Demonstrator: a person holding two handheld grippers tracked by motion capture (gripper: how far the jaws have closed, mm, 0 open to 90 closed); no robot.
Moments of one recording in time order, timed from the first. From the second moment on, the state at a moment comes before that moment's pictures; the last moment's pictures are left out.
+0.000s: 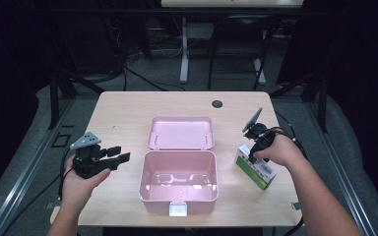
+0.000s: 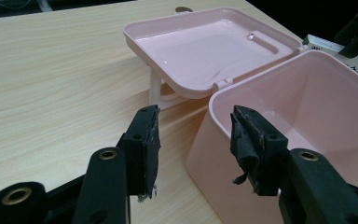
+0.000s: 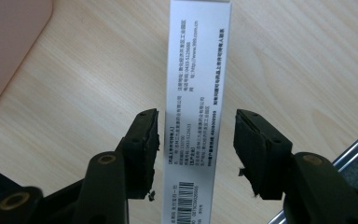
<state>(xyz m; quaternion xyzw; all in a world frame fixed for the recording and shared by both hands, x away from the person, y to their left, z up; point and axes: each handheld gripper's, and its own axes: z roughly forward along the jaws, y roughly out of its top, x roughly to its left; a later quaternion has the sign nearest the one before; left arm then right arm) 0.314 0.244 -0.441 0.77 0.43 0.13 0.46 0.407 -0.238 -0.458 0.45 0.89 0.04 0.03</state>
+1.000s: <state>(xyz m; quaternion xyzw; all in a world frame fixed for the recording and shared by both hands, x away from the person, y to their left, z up) 0.315 0.246 -0.442 0.77 0.43 0.14 0.46 0.409 -0.237 -0.484 0.45 0.89 0.01 0.01</state>
